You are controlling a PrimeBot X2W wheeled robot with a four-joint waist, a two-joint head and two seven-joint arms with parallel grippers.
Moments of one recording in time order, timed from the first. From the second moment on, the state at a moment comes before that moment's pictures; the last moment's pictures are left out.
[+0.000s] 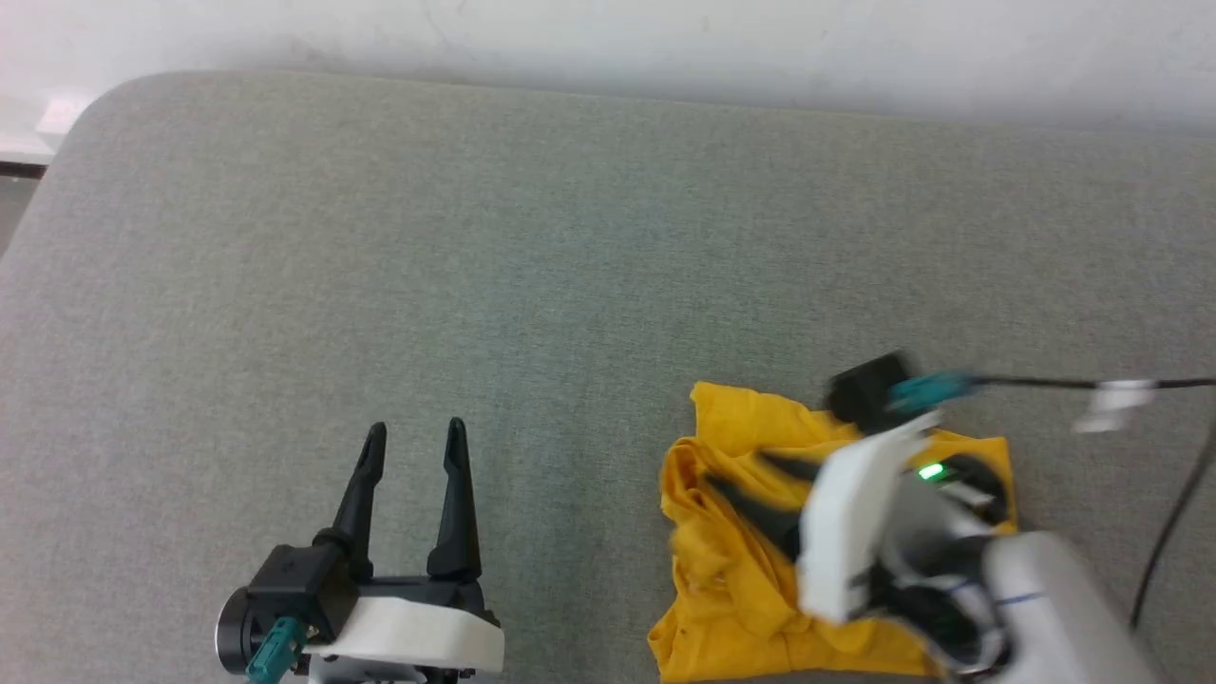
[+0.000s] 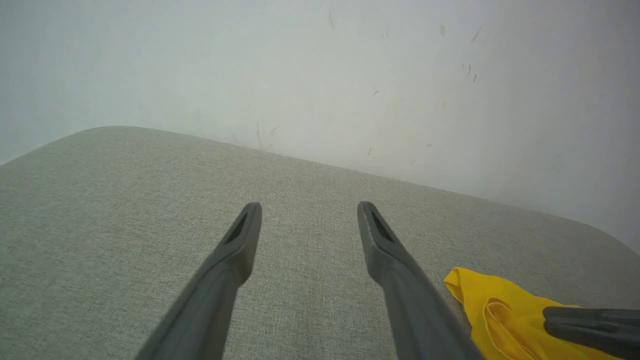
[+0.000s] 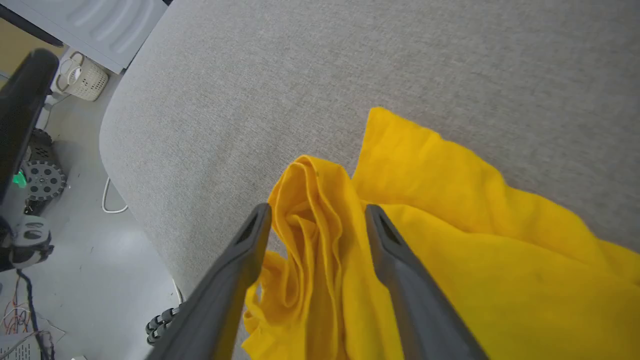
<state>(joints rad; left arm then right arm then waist) 0.03 0.20 -0.33 -0.12 -0.39 0.26 -0.26 -0.21 -0.08 0.31 0.04 0.52 0.13 0.72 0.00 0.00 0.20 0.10</state>
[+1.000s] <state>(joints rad) 0.04 0.21 -0.31 -0.17 -0.34 0.25 -0.25 0.05 -0.15 -0.12 -0.04 0.48 0.13 0.63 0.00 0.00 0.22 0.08</state>
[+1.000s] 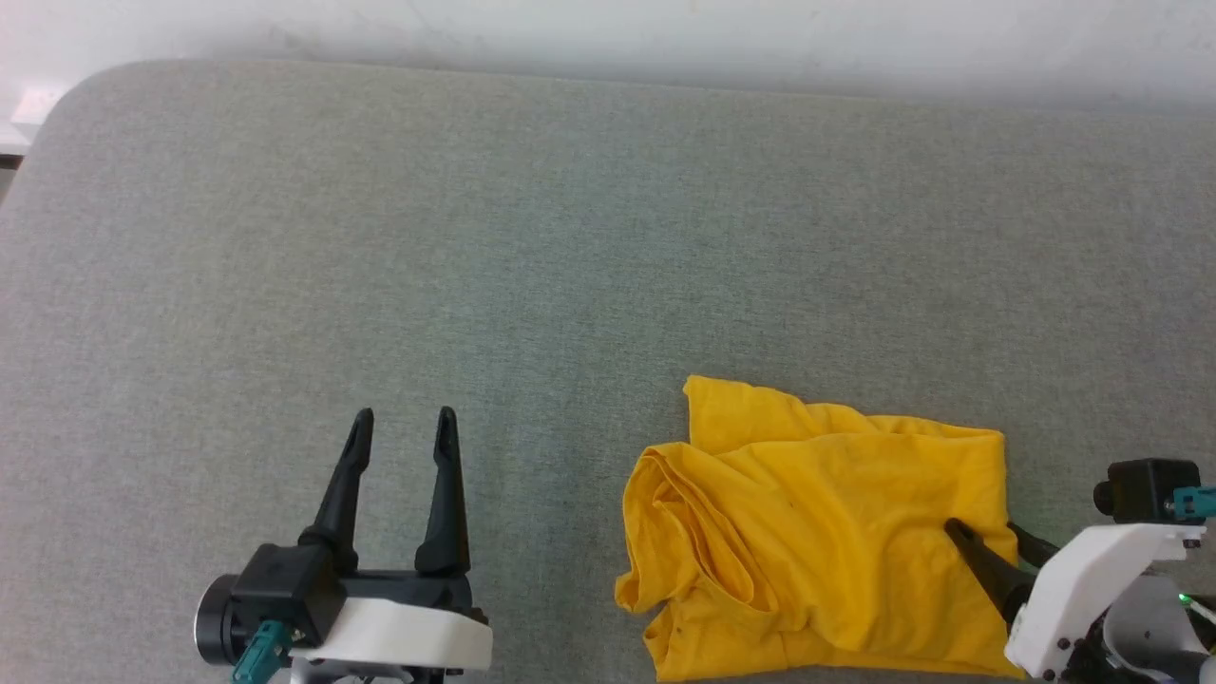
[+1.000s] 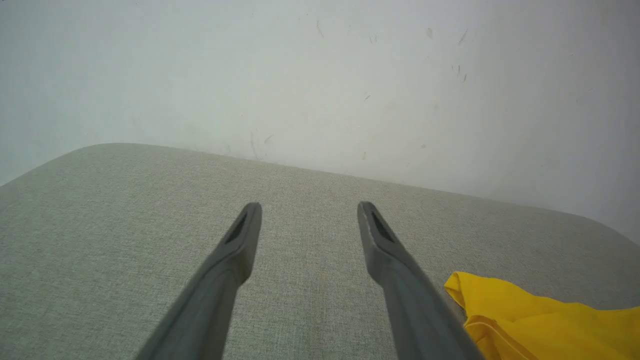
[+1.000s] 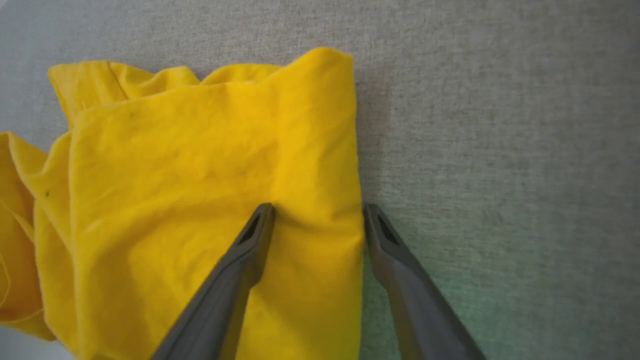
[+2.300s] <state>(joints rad) -0.07 0.28 -0.32 -0.25 -0.27 0.26 -0.15 -0.47 -0.42 0.07 0.18 0.47 0.13 0.58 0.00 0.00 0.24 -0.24</state>
